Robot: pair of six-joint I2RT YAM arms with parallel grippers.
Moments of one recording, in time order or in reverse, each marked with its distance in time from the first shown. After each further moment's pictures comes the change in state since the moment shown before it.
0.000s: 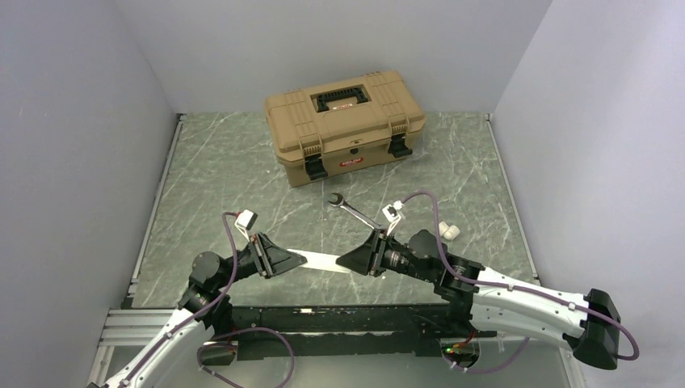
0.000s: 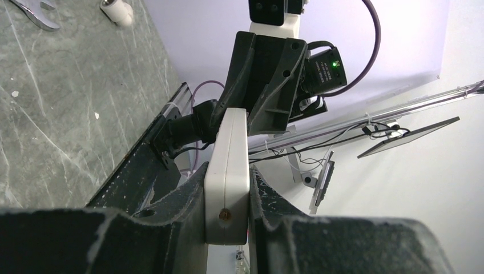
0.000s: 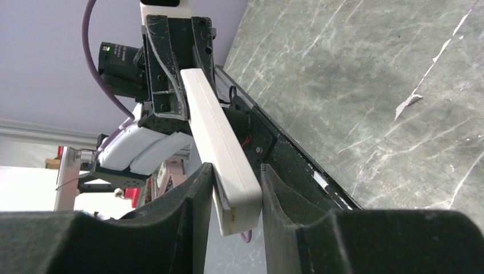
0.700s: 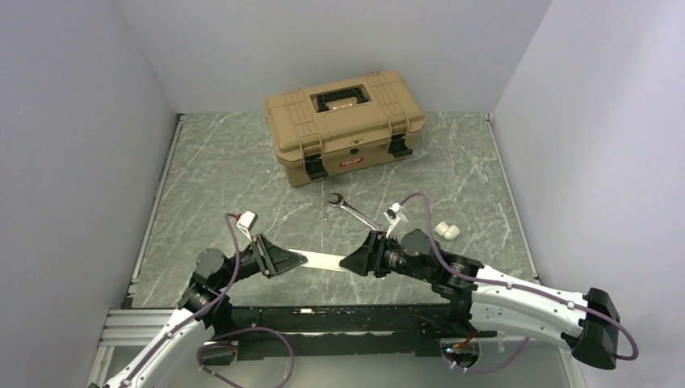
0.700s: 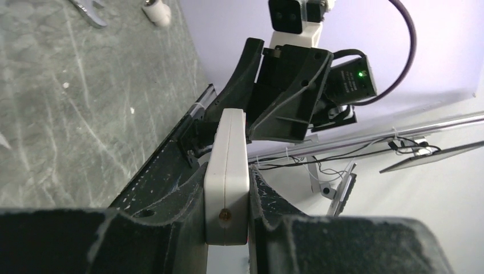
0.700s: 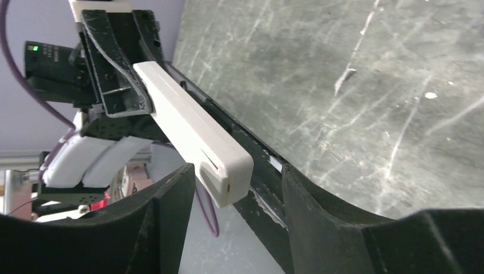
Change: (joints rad) left arm 0.007 0.011 0.001 -0.085 -0.013 0.054; right arm -0.007 0.013 0.019 -0.157 0.041 -0.005
